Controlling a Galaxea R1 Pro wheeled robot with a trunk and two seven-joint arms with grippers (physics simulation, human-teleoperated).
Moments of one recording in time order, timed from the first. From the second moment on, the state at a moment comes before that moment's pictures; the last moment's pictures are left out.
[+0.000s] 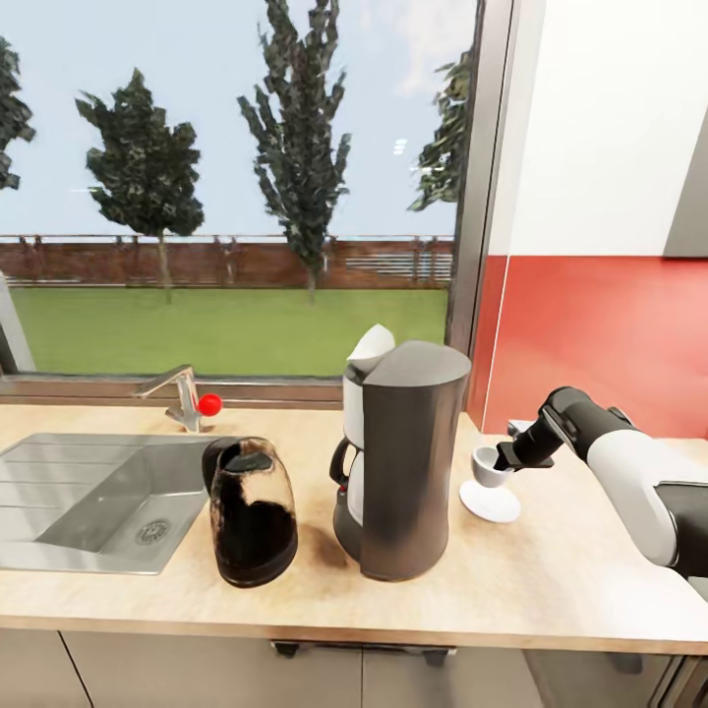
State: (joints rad) left arm 0.22 0.34 0.12 0.00 0.65 -0.32 -0.29; right arm -1.29 -0.24 0.04 -0.19 0.44 1.01 0.75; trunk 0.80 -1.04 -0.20
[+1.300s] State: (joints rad) left arm 0.22 0.31 0.12 0.00 0.64 -0.33 -0.23; right arm -1.29 -0.28 0.04 -0.19 0.44 1.00 0.74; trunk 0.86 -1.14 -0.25
